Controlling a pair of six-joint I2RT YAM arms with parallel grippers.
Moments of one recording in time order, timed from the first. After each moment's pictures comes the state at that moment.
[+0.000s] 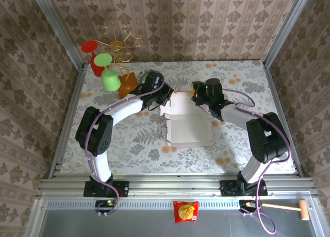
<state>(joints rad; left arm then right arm) -0.62 1.85 1.32 -0.10 0.20 -1.47 0.33 1.68 0.96 0.29 -0.11 1.83</state>
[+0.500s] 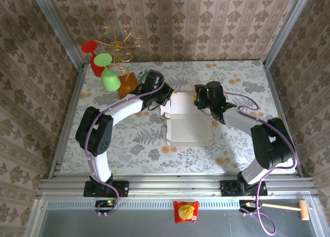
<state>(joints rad) -0.62 1.85 1.32 -0.10 0.20 -1.47 0.34 1.60 0.91 0.22 -0.05 1.83</state>
